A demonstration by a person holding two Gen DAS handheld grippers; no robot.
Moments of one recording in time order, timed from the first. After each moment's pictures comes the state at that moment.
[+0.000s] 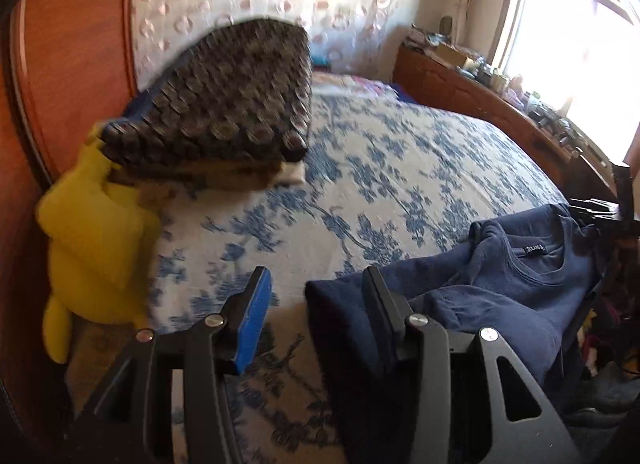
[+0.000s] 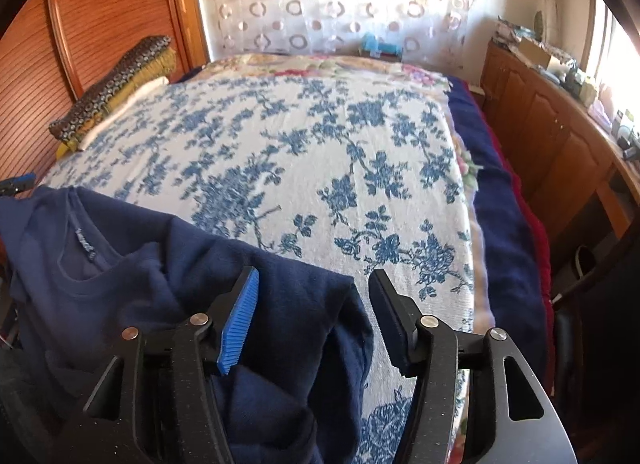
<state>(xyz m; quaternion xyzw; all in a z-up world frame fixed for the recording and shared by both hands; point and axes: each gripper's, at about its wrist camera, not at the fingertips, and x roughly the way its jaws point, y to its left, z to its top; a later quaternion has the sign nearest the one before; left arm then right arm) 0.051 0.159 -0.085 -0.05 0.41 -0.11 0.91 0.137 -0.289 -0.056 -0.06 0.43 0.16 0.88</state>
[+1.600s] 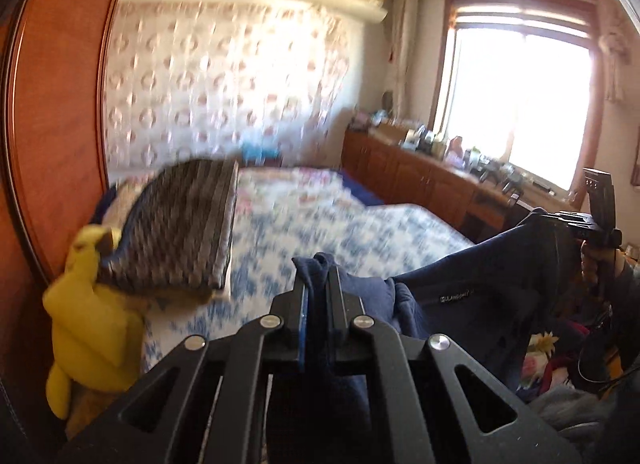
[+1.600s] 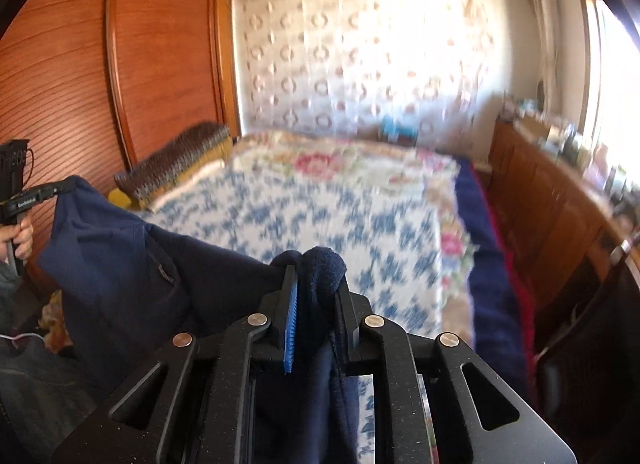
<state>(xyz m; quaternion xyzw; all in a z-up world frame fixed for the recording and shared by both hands) -0.029 0.121 0.046 -0.04 0.22 -0.17 0.96 0.042 -0.281 0.078 -0.06 0.28 0.20 0.94</state>
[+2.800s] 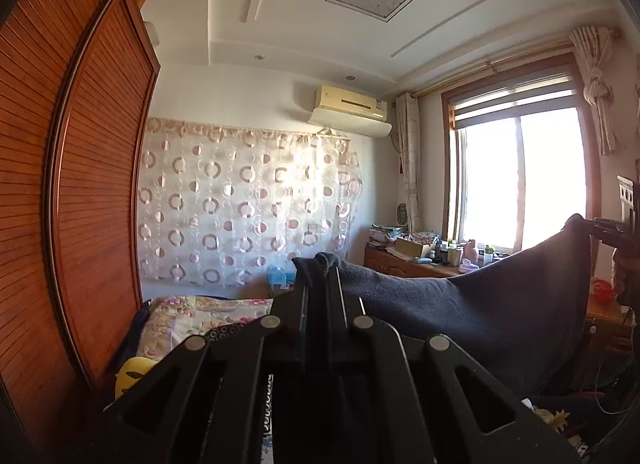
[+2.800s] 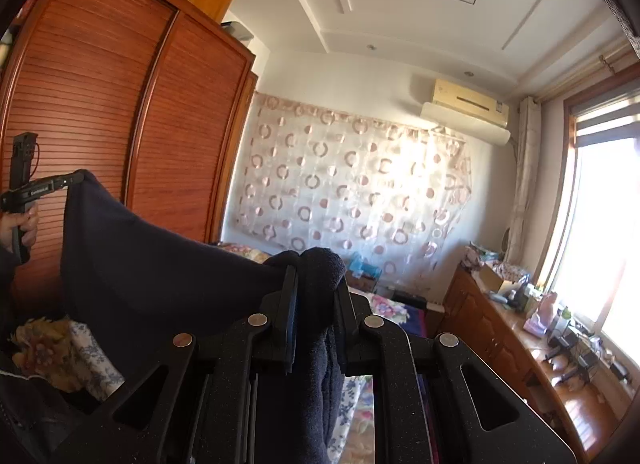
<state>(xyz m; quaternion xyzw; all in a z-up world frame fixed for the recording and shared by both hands) -0.079 0.171 0.186 -0.04 0.02 -0.13 0.99 -0.051 -0.281 0.286 -0.14 0.07 0.18 0.97</state>
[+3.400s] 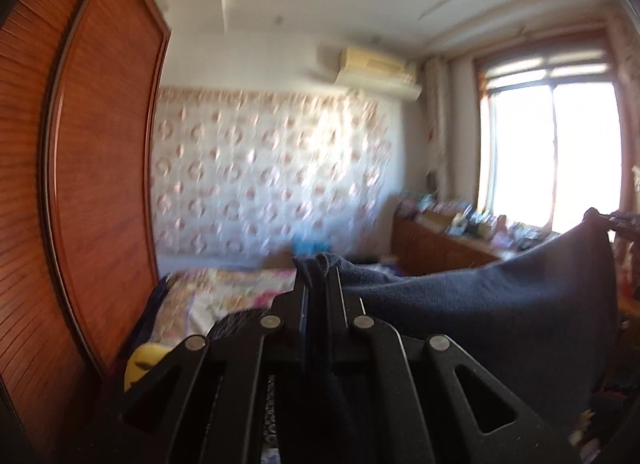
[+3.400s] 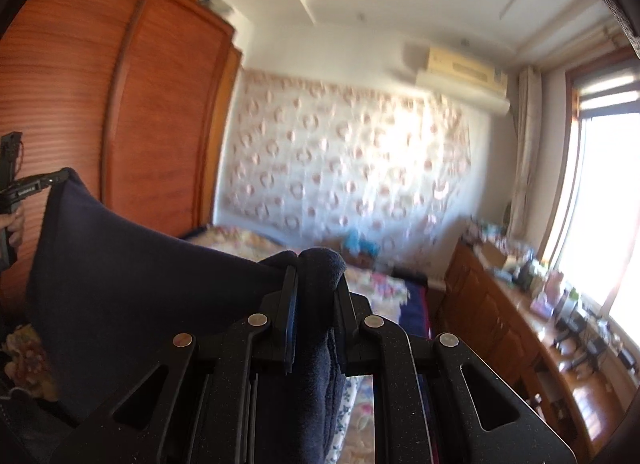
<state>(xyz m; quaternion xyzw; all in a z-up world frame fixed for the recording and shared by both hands) 0.047 0.170 0.154 -0.02 0.10 -0.07 0.99 0.080 -0.279 0.254 -0.13 0.14 0.16 0.97</state>
